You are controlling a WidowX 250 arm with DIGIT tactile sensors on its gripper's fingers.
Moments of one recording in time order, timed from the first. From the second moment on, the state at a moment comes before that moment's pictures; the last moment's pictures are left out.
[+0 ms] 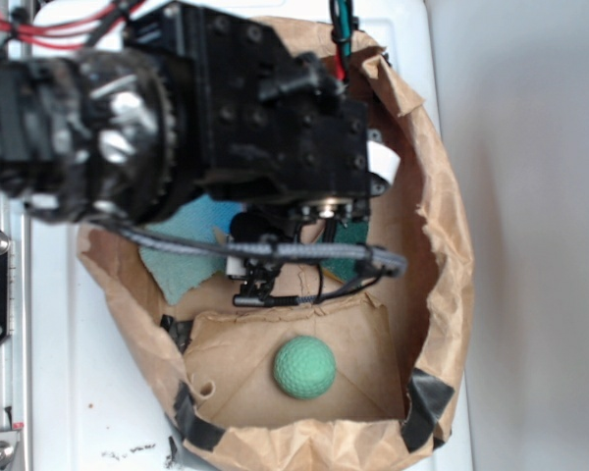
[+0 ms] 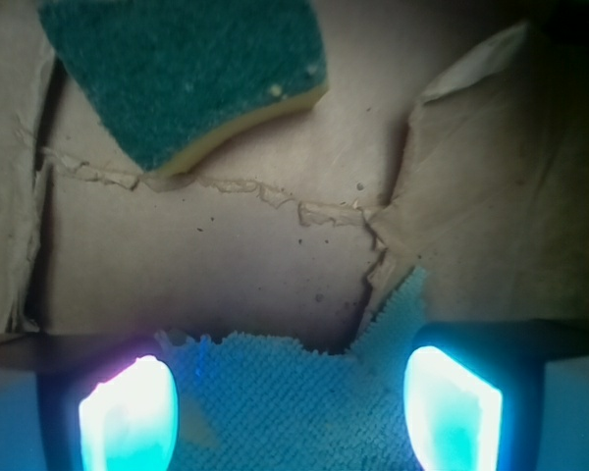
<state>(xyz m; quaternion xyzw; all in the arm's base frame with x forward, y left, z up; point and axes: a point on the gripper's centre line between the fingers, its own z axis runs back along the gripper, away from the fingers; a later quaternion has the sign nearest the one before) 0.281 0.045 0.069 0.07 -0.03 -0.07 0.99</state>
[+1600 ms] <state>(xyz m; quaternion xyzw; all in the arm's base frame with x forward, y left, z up) 0.251 0.043 0.036 0.08 -0.05 -0.09 0.99</state>
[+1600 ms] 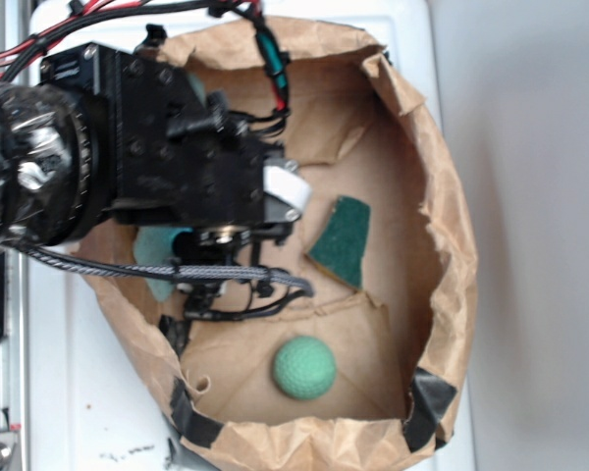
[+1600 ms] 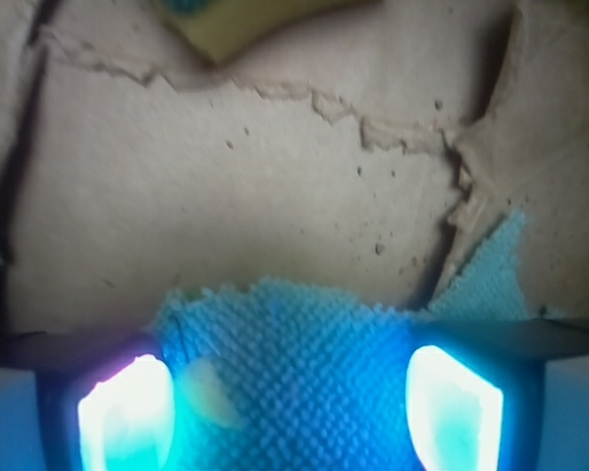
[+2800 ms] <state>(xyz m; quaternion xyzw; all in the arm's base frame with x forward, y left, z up) 0.268 0.042 0.057 0.06 -0.05 -0.06 1.00</state>
